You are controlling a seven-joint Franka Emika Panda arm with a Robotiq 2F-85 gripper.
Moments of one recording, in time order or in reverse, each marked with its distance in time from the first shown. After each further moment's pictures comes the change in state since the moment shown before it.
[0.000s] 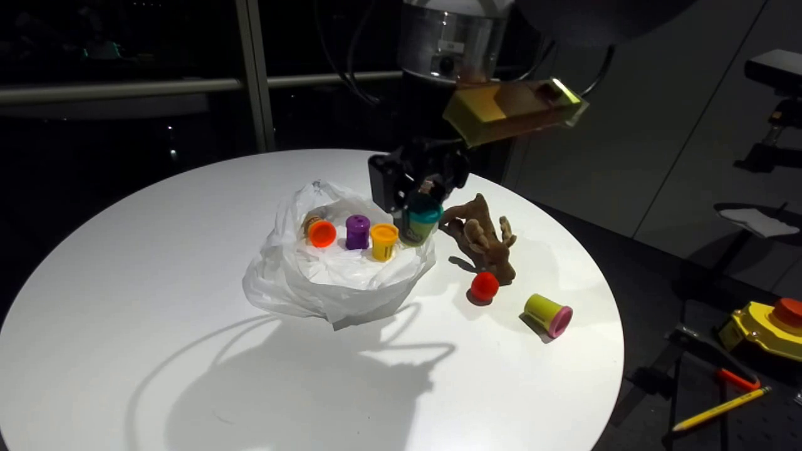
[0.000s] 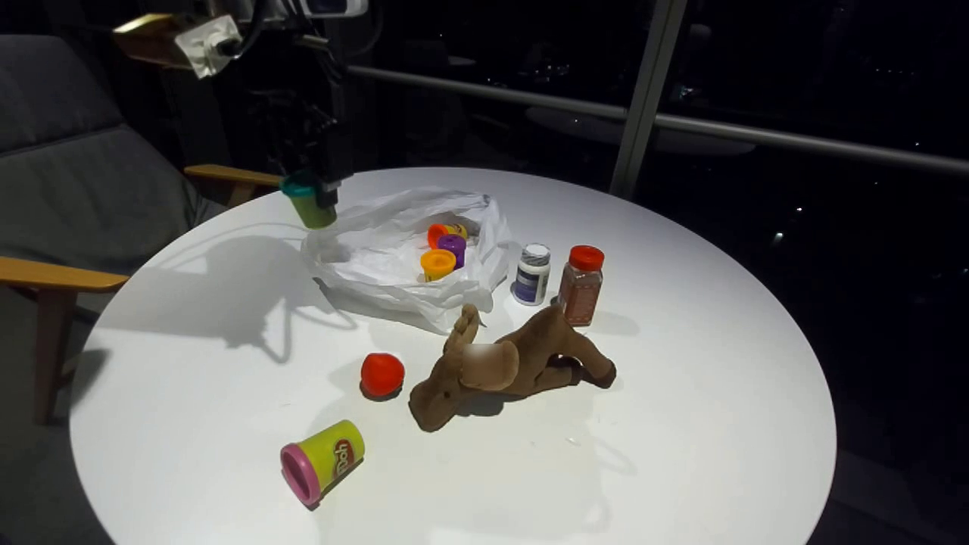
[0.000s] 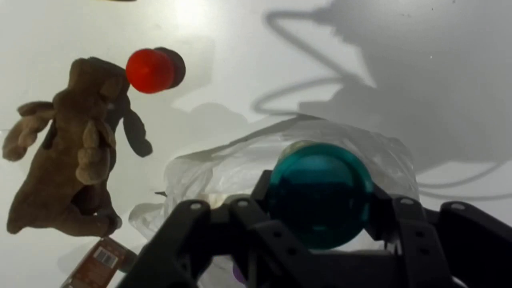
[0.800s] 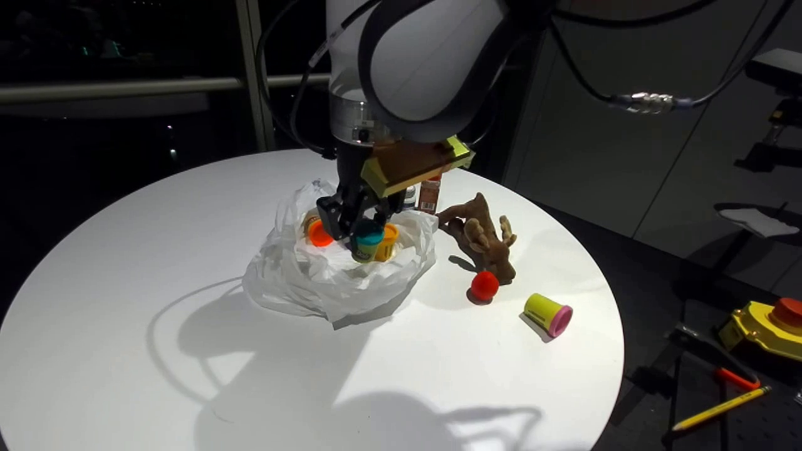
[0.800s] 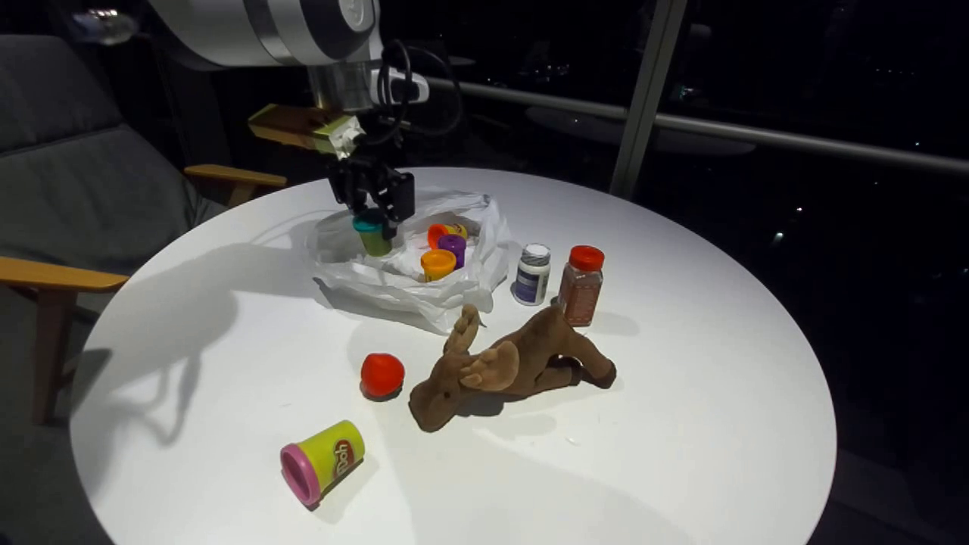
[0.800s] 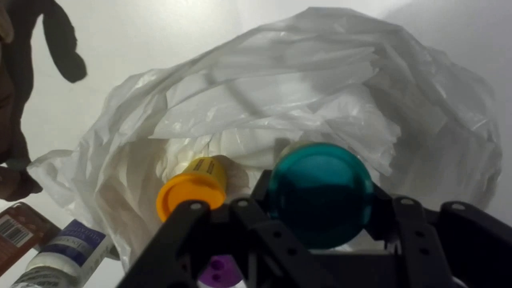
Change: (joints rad) arm -0.026 0.388 -0.017 0.365 -0.003 0.002 -0.120
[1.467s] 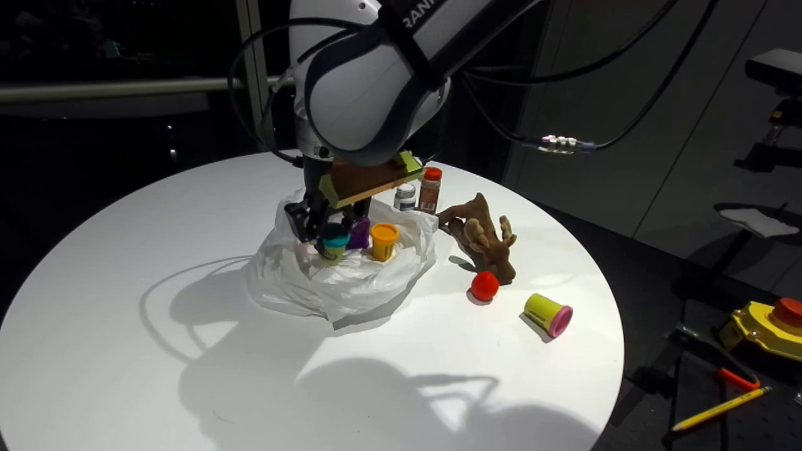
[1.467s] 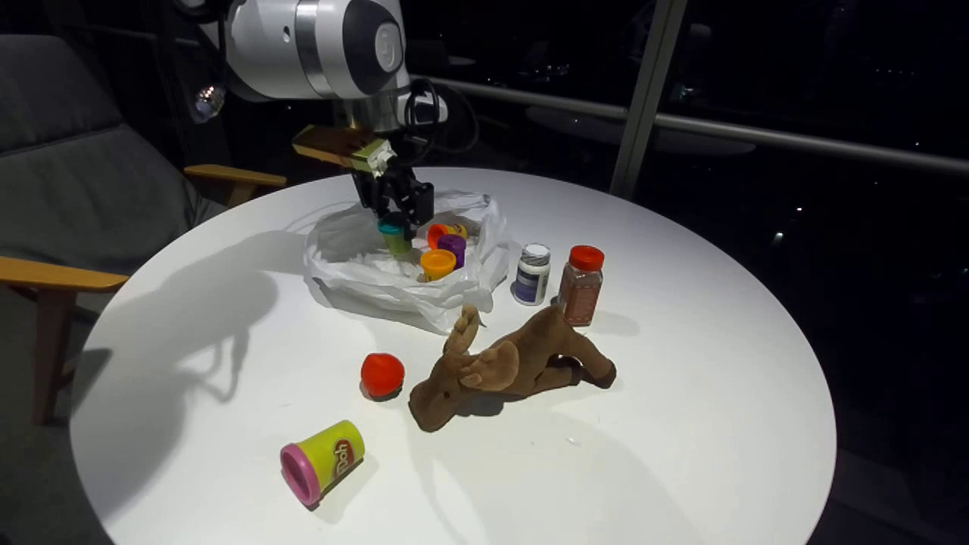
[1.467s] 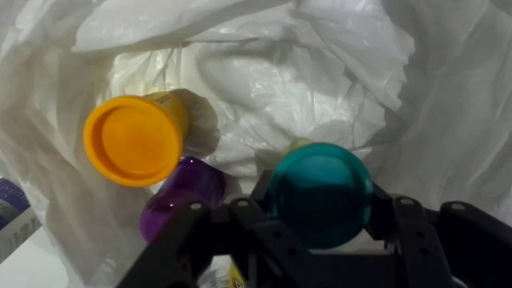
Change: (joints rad) arm 0.001 0.214 -0.008 0.276 0.025 -0.025 -0.026
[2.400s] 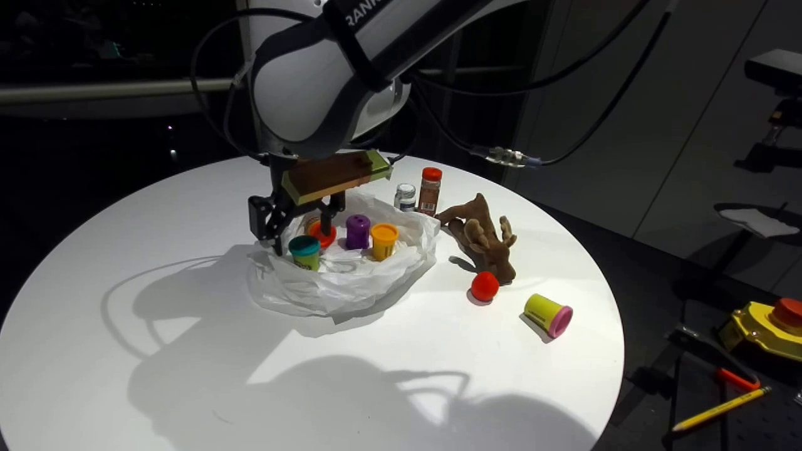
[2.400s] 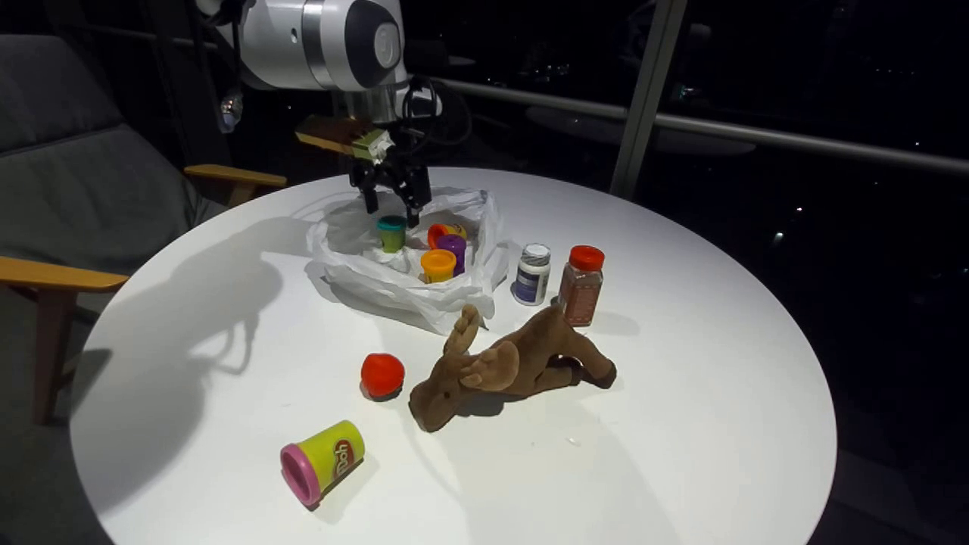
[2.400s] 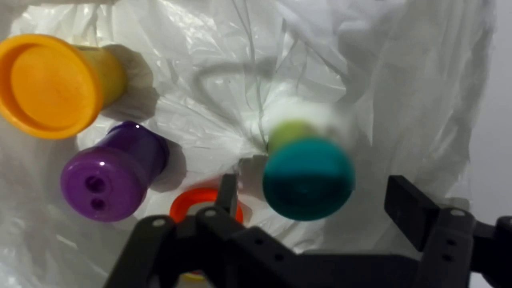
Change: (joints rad) arm 0.024 0.113 0.009 0.217 0.052 -0.106 -0.040
